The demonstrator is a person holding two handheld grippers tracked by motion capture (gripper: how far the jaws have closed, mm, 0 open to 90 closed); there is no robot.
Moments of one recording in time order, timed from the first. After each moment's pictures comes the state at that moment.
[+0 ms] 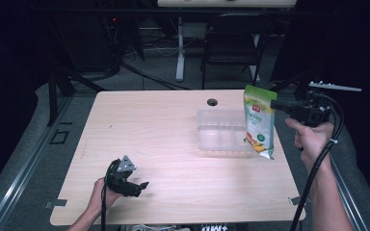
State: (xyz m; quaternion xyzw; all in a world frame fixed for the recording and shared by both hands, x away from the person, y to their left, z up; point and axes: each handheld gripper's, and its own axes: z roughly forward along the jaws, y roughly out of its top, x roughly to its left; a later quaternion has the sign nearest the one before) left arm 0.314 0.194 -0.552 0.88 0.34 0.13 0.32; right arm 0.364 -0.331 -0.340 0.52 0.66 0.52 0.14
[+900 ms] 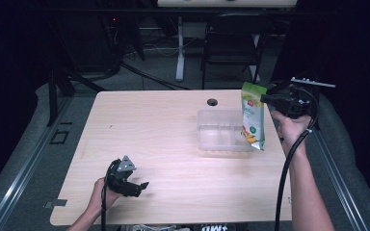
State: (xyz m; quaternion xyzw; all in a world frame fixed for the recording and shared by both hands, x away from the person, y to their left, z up) left arm 0.315 0.194 -0.553 0.88 0.33 0.13 0.31; right arm 0.411 -0.314 -0.369 0.56 0.63 0.50 0.16
